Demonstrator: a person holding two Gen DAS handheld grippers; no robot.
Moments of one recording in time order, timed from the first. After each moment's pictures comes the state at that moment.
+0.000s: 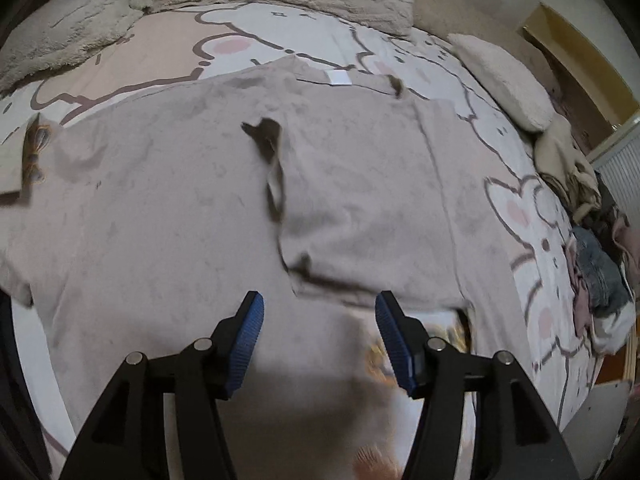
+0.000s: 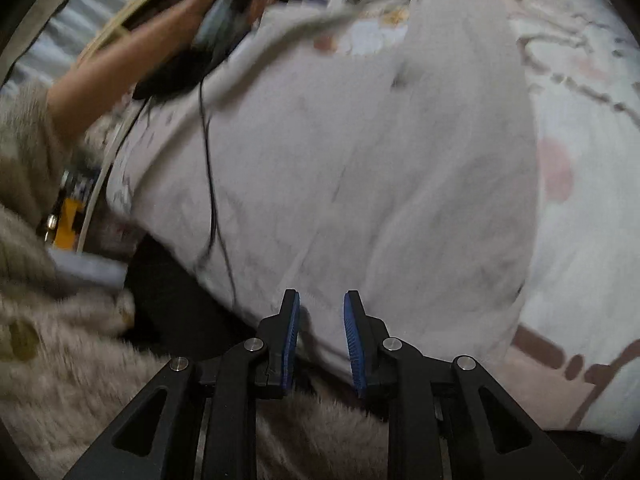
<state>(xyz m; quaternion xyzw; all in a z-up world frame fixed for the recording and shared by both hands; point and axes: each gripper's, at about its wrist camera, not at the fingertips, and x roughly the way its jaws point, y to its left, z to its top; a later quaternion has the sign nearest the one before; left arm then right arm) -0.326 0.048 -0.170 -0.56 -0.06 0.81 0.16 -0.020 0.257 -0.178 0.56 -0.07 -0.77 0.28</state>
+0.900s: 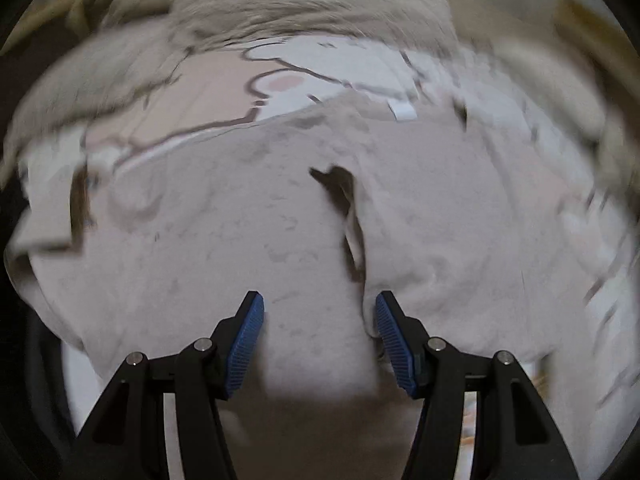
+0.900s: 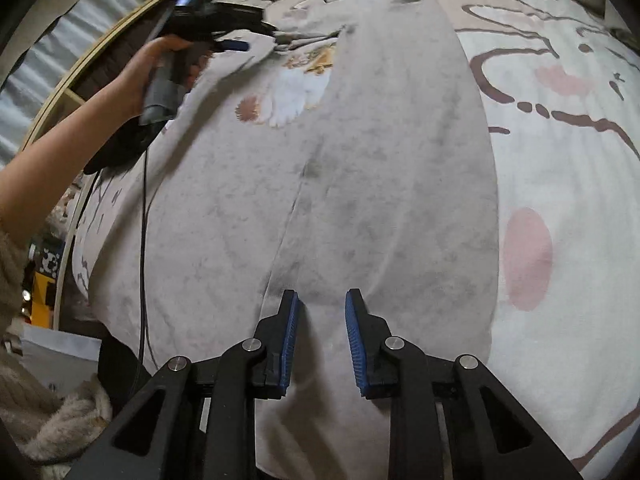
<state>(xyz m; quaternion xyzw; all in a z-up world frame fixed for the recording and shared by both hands) -0.360 0.067 -0.194 -0.52 0.13 0.85 0.04 -0.078 0.258 -0.207 0.57 -0.12 -0.79 0.21</state>
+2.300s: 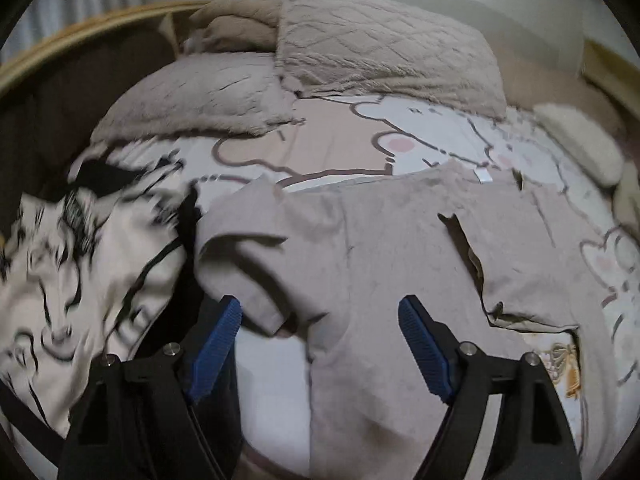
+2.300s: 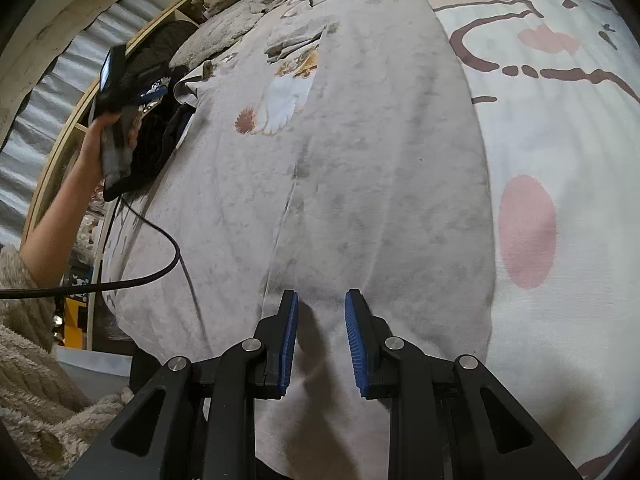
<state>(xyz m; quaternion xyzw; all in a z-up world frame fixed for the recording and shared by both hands) -0.296 -0.094 -0.119 -0.42 -0.02 0.91 -0.03 -0.073 0.278 -0.218 0.56 -0.19 -0.78 0.23</state>
